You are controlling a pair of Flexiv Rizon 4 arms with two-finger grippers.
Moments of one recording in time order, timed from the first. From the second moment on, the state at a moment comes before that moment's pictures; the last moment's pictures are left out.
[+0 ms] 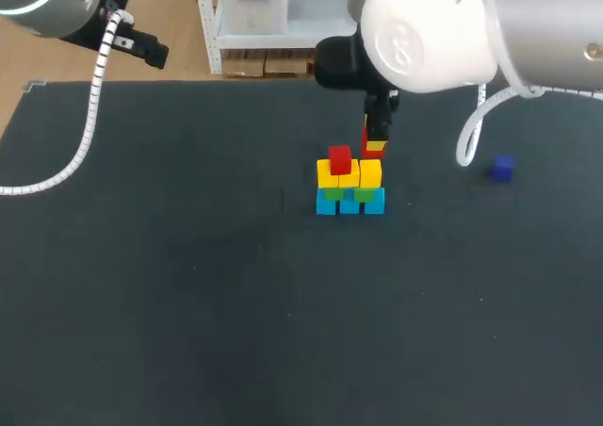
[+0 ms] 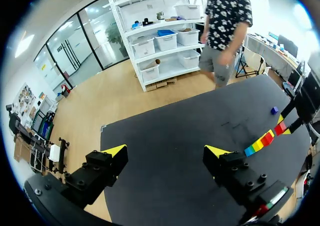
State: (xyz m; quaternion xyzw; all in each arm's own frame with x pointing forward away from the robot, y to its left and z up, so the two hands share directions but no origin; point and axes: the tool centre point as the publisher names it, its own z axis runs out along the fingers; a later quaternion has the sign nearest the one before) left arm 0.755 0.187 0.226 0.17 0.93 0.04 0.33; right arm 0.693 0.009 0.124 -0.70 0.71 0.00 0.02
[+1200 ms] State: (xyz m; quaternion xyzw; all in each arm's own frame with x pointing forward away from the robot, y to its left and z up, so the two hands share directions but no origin) left arm 0.755 0.187 0.226 0.17 0.93 0.04 0.33; right arm 0.706 0.021 0.096 -0.72 0.70 0.02 0.00
